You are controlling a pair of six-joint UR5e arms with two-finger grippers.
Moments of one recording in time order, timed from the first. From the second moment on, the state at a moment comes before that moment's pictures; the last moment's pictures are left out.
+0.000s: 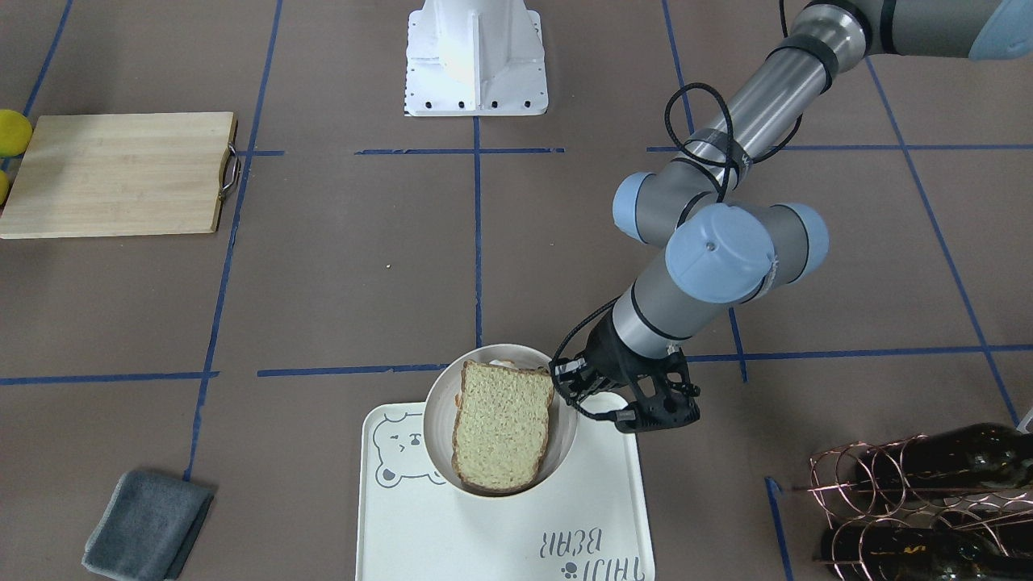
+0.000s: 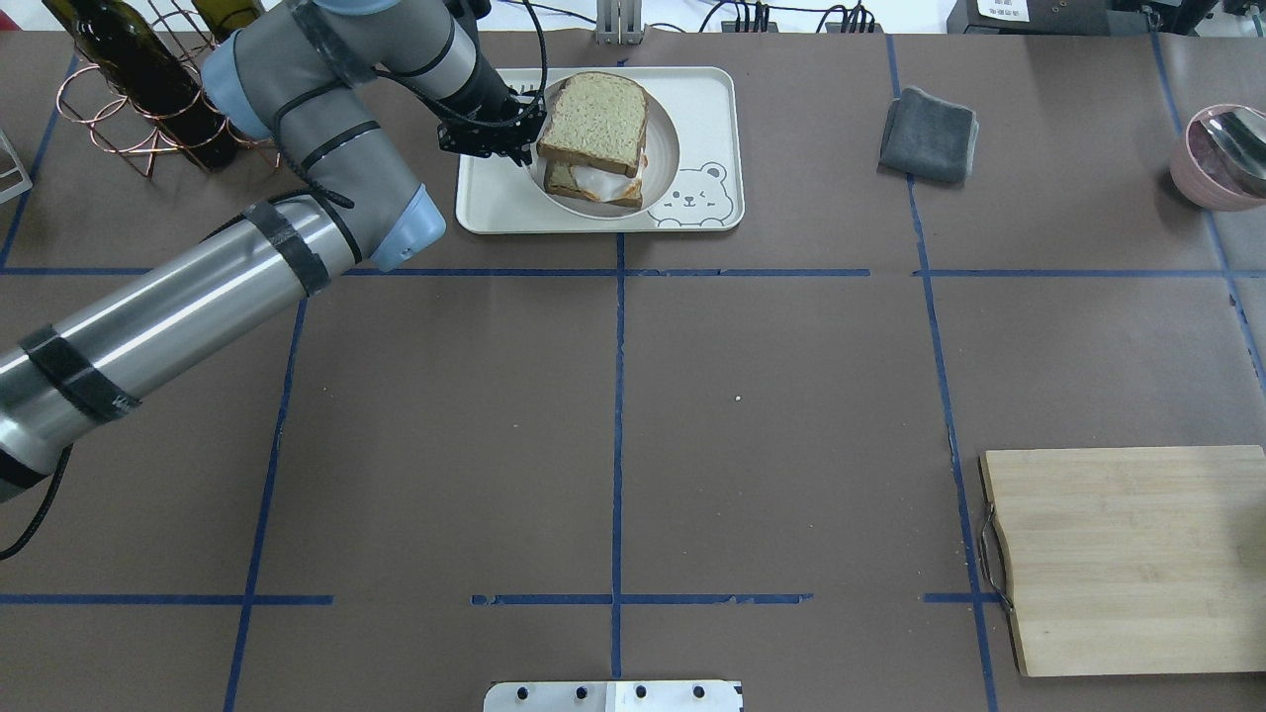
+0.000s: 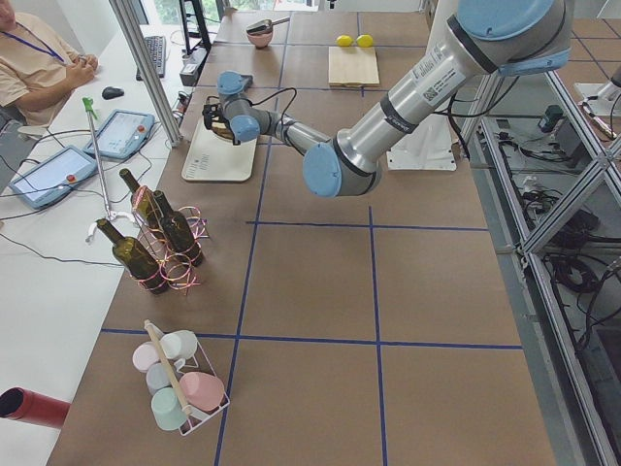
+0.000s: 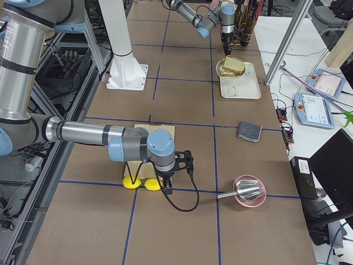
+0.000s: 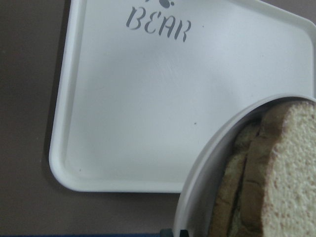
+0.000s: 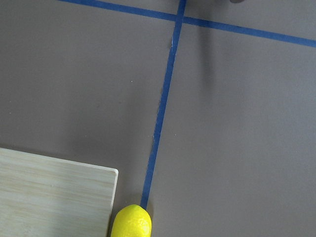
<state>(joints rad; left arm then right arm) -0.87 -2.54 -0.95 -2.20 -2.17 -1.26 1.58 -1.91 1.84 -1.43 2.35 -0.13</state>
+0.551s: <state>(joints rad) -0.88 -2.67 -0.68 -2.32 -2.11 -1.26 1.59 -1.91 1.85 -1.43 2.33 -0.13</state>
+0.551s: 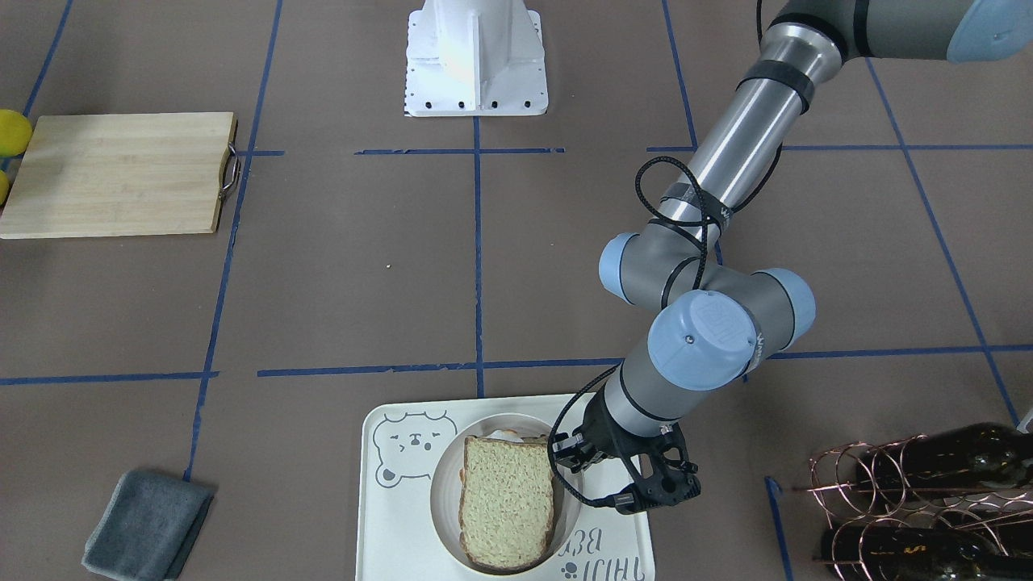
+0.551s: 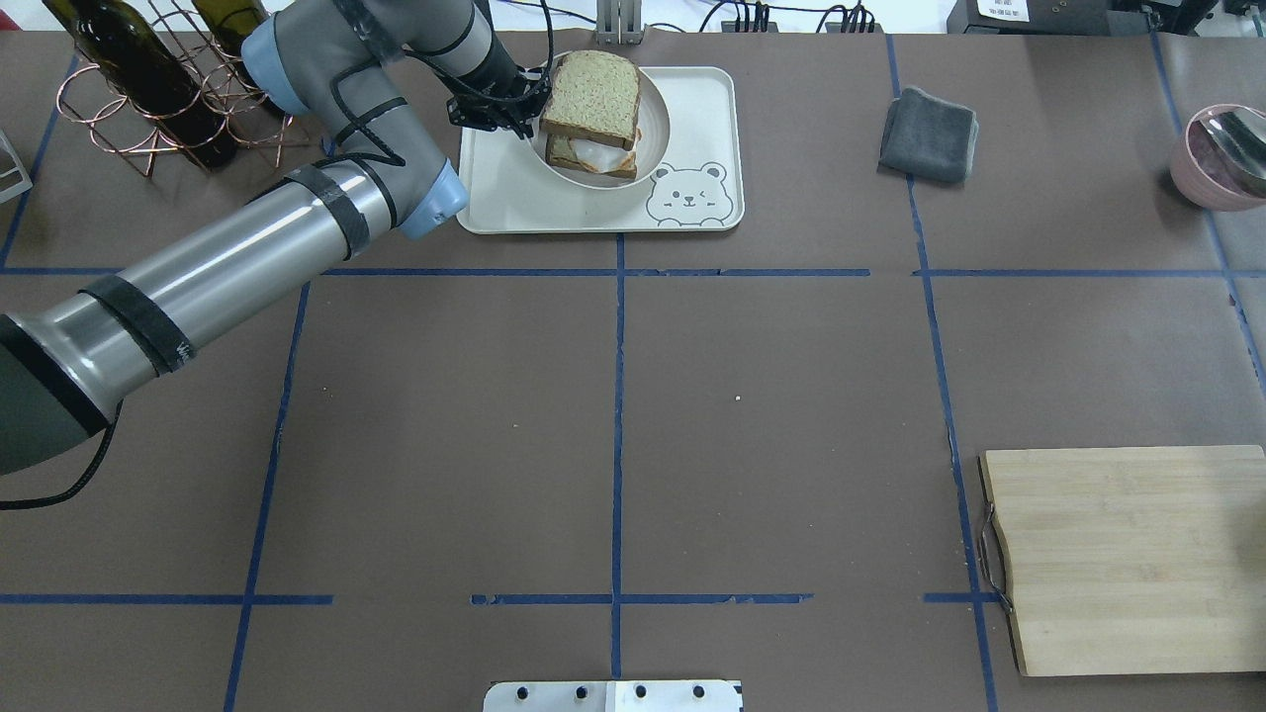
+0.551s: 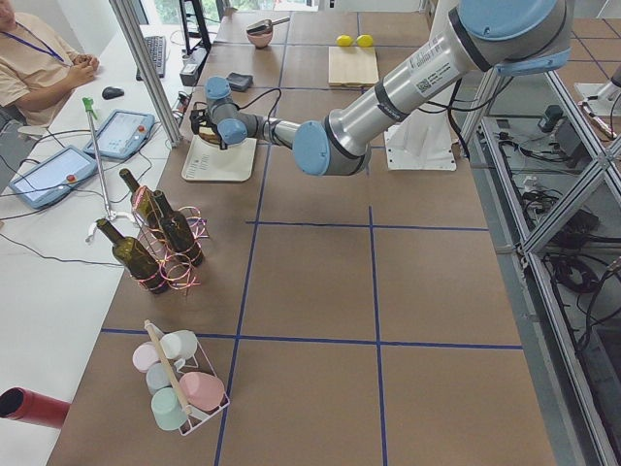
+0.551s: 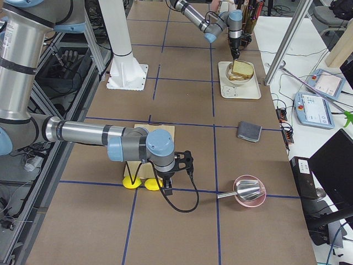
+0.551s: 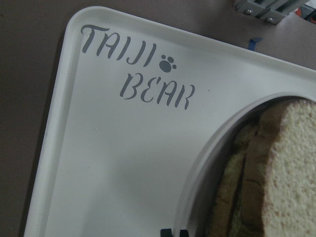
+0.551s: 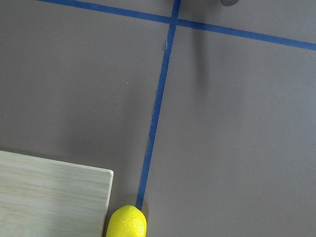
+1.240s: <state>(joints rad) -0.88 -2.64 -0.76 -2.30 -2.09 -1.18 1.59 -1.91 1.84 -1.43 2.33 -0.13</state>
